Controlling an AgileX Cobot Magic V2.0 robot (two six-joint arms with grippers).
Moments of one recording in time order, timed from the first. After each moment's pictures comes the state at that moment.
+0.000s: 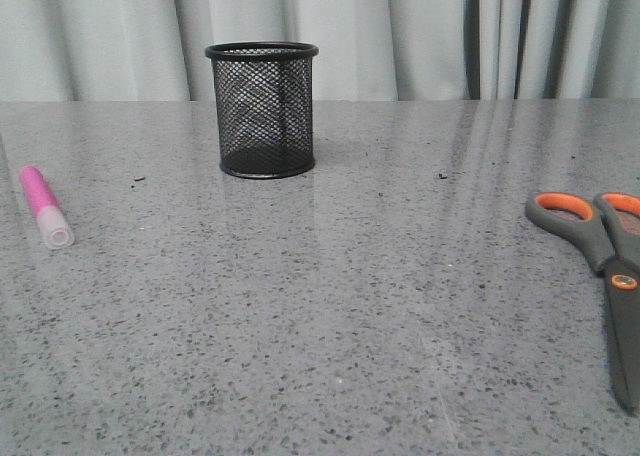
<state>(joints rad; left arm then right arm) -0.04 0.00 0.00 -1.19 0.02 0.22 -0.07 -0.01 0.01 0.07 -0.22 0.49</state>
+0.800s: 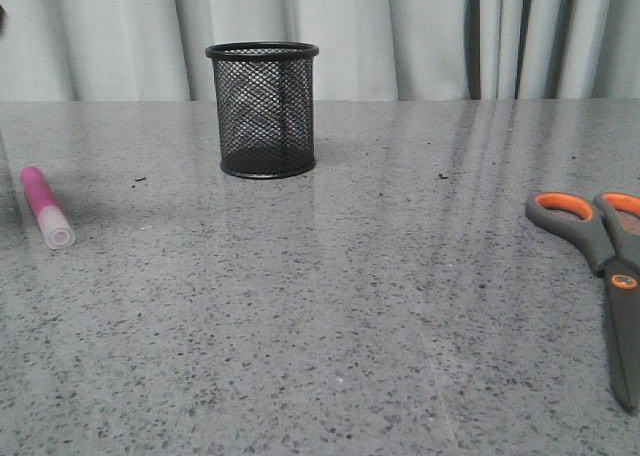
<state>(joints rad) -0.09 1.26 -1.01 -0.51 0.82 0.11 0.26 0.52 -0.51 -0.12 0.53 0.53</state>
